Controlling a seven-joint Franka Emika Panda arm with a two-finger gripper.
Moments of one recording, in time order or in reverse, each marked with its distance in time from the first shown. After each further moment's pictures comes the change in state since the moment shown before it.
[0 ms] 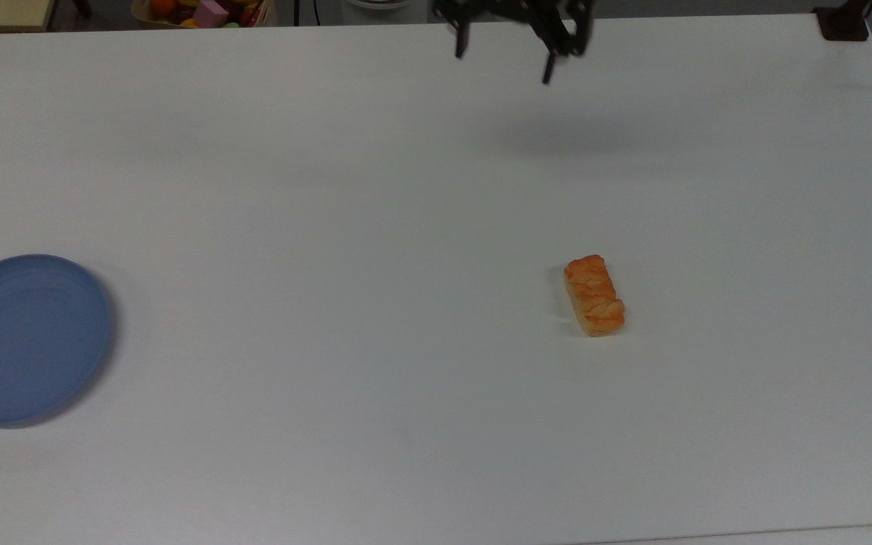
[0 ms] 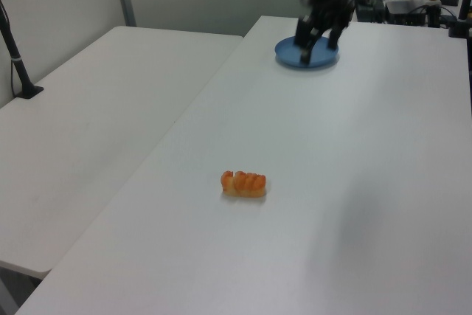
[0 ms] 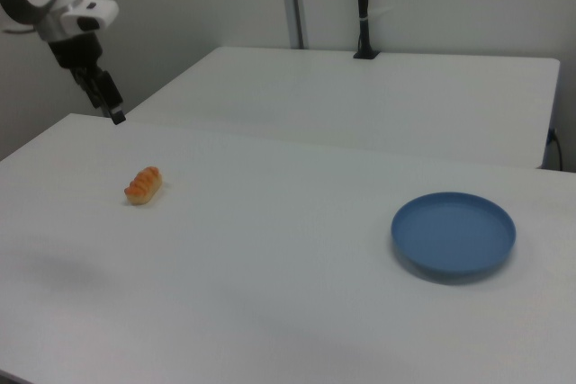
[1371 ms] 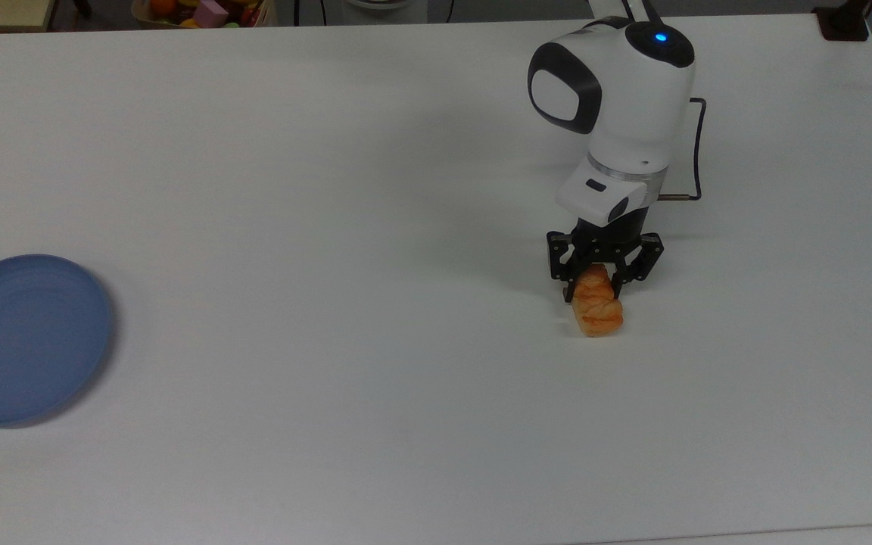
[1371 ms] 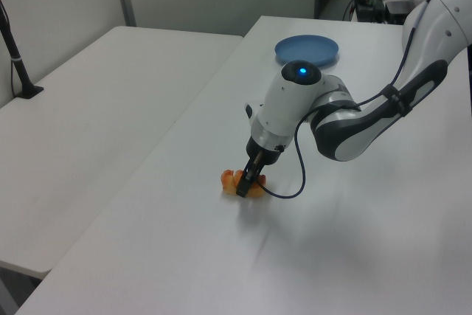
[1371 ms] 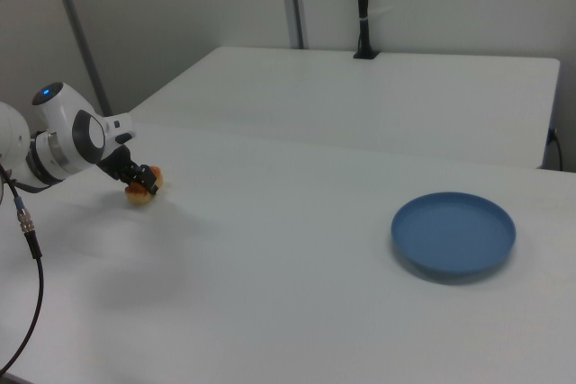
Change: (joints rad) arm 0.137 0.570 0.012 0.017 -0.292 0.772 -0.016
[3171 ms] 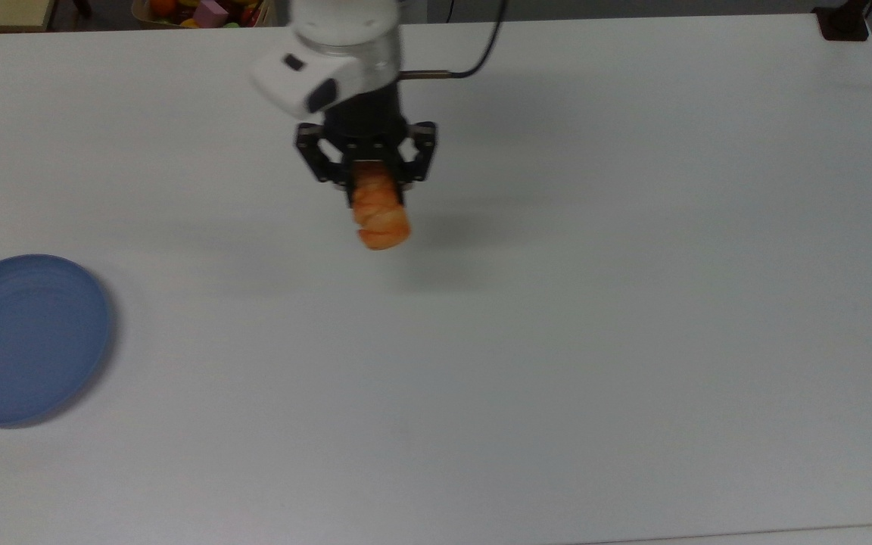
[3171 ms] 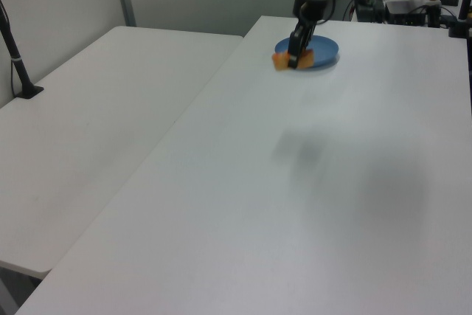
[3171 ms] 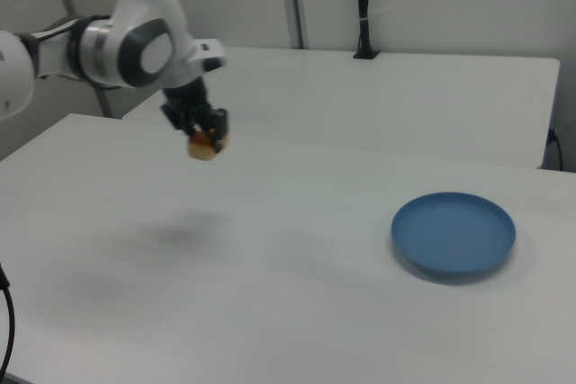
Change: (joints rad) arm -0.372 -0.390 -0.002 -0.059 0.373 -0.456 -0.618
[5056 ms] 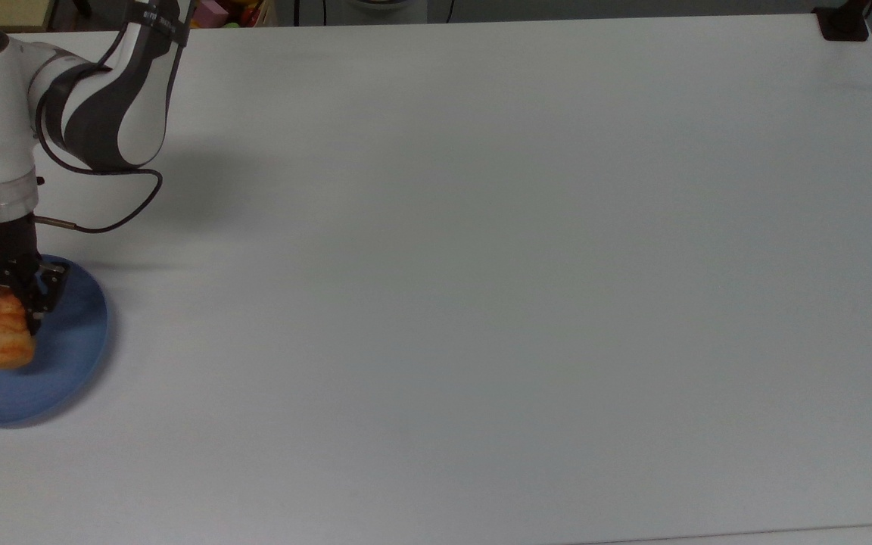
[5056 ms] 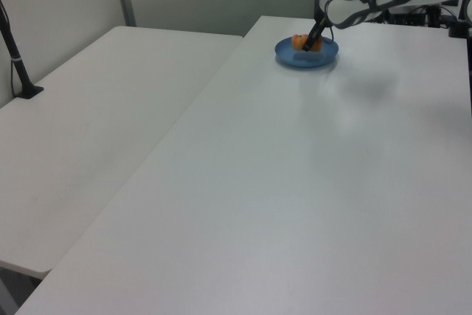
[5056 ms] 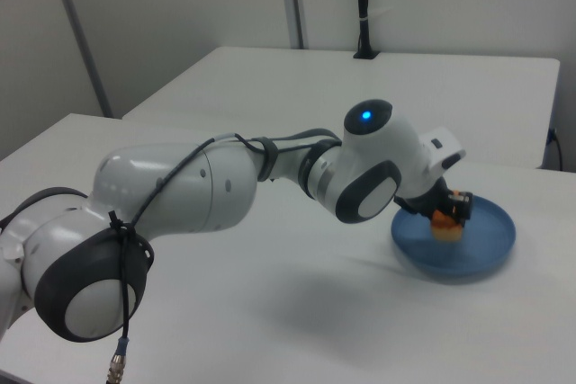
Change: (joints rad) arm -0.502 0.584 -0.048 0.421 0.063 0.501 -0.560
